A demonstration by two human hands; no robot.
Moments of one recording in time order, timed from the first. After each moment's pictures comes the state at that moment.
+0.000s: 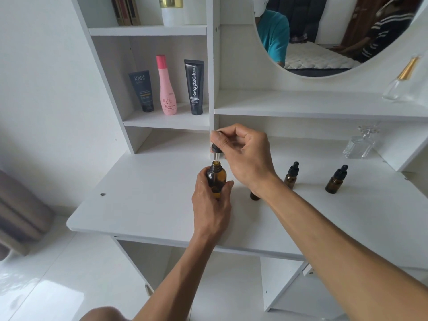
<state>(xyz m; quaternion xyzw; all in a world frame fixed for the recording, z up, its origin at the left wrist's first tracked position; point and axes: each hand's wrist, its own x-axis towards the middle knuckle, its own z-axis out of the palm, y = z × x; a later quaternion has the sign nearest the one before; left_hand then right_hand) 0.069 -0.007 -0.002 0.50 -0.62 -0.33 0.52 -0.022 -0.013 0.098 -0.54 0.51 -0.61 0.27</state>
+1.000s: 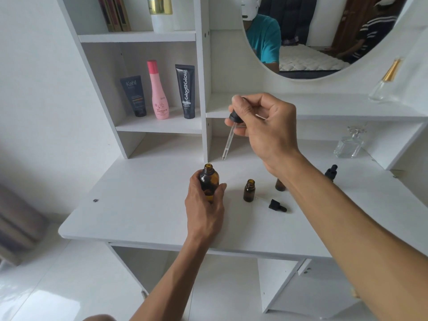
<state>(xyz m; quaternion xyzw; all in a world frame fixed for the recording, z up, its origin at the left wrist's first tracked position) 0.069 -0.006 0.000 0.50 -0.61 -0.33 0.52 -0.053 -0.004 0.148 -0.49 0.47 -0.69 0.24</state>
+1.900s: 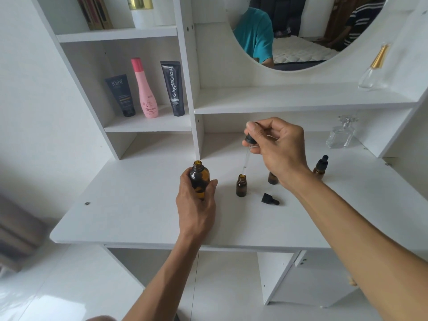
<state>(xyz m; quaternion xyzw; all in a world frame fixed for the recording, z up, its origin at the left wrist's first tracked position) 0.069 -0.009 -0.006 0.51 -0.62 -0.31 0.51 -0.100 0.012 0.099 -0.45 0.56 -0.66 0.22</state>
